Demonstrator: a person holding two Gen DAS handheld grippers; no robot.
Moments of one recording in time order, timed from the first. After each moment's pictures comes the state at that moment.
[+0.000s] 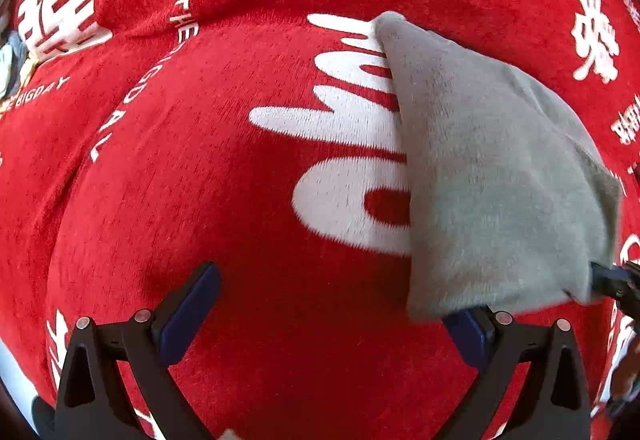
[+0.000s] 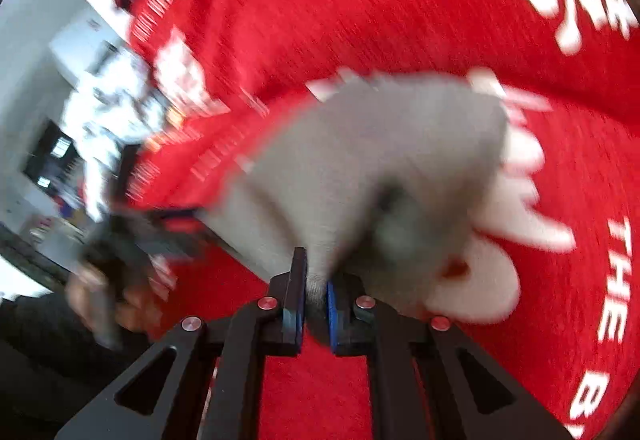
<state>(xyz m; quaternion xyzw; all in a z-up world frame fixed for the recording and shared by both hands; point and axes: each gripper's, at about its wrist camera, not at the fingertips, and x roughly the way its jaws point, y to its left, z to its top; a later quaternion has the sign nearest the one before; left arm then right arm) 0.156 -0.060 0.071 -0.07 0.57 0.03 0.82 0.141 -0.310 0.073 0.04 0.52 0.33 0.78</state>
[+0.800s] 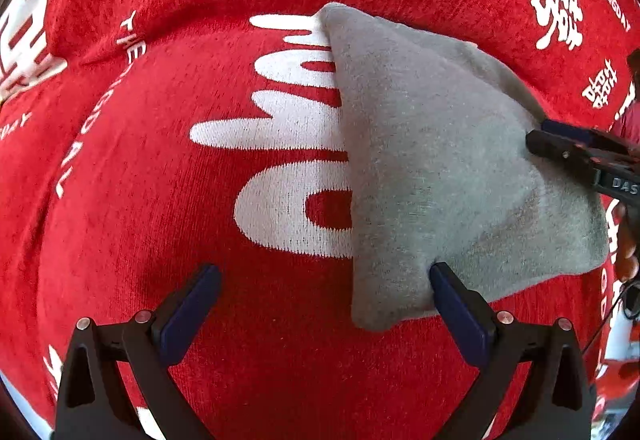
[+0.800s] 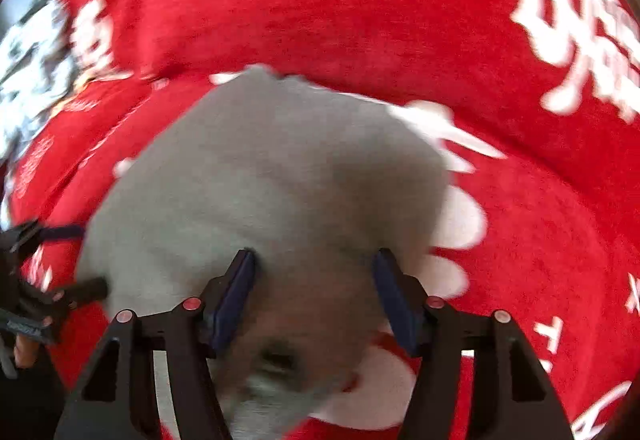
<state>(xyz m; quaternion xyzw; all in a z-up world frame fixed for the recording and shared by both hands) 0.152 -0.073 0.059 -0.05 0.58 -0.04 0.81 0.230 -0.282 0.084 -0.09 0.52 0.22 0.82</state>
